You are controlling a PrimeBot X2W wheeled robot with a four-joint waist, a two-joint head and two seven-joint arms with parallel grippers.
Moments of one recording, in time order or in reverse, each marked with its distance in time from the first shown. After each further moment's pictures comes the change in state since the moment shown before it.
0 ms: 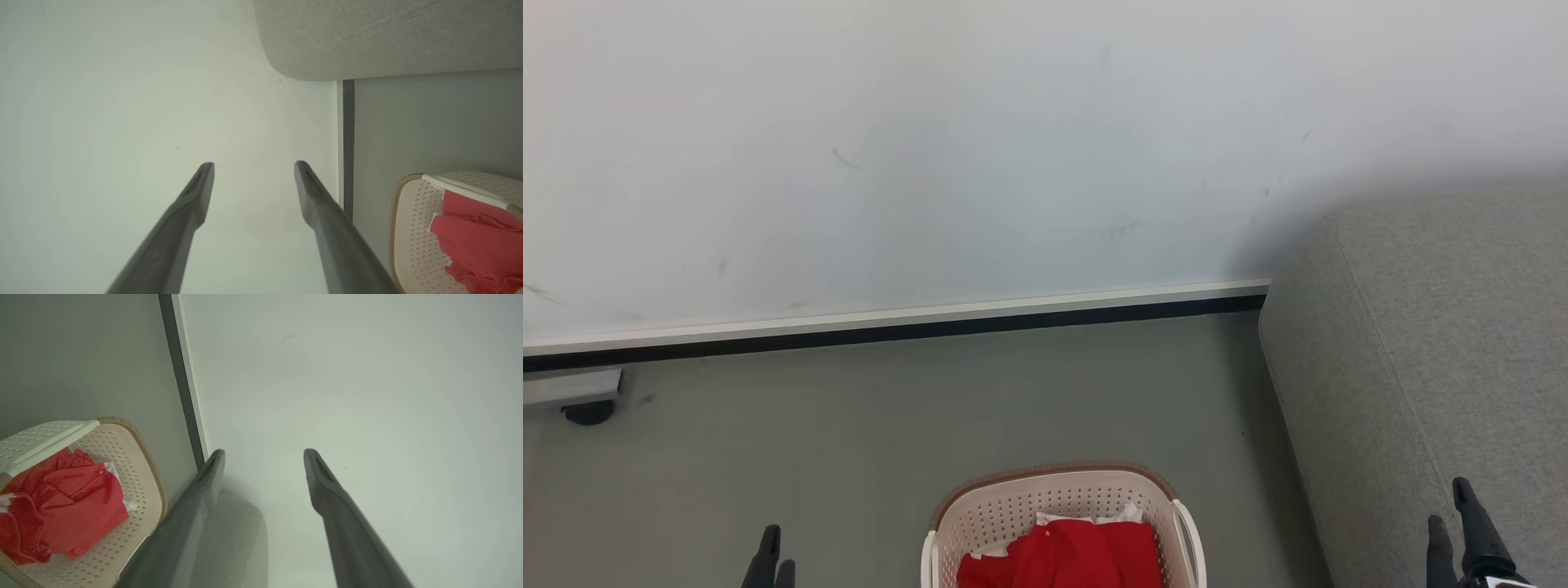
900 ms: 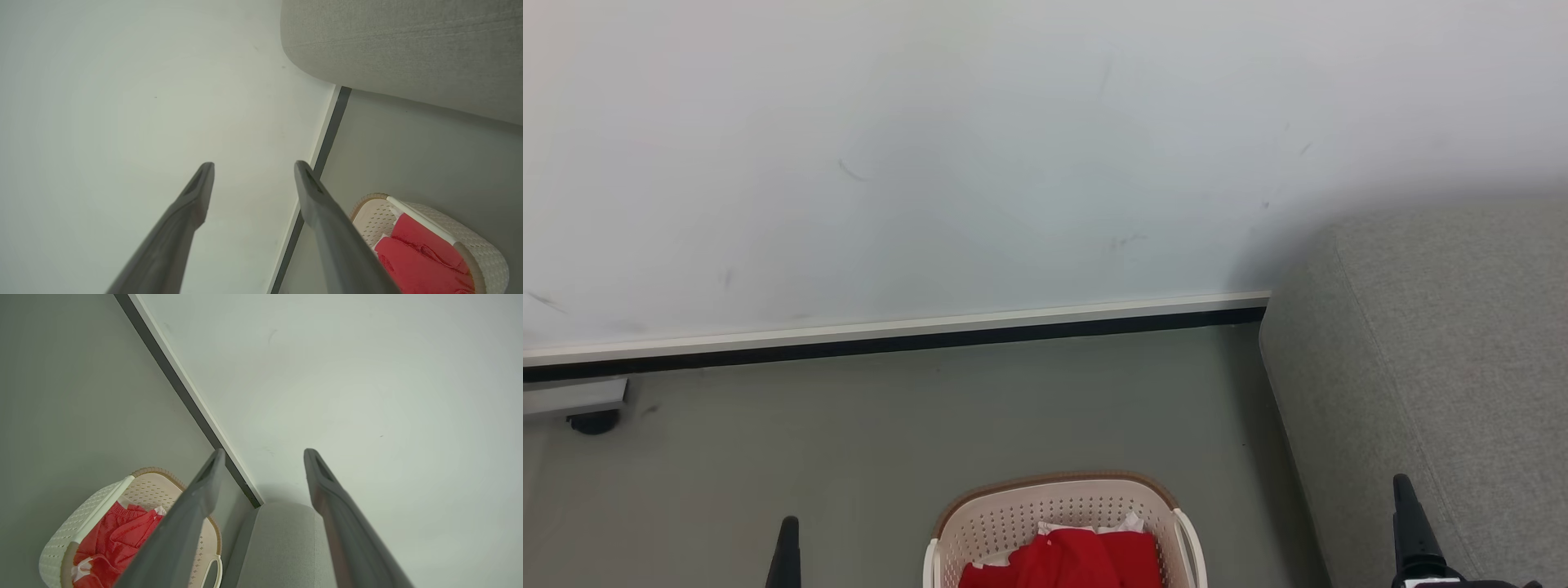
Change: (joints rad) left arm 0.005 0.000 -0.033 -0.025 0.379 0.023 -0.111; right arm -0.046 0.064 0.037 0.088 -0.380 0.000 -0.009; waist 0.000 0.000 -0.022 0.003
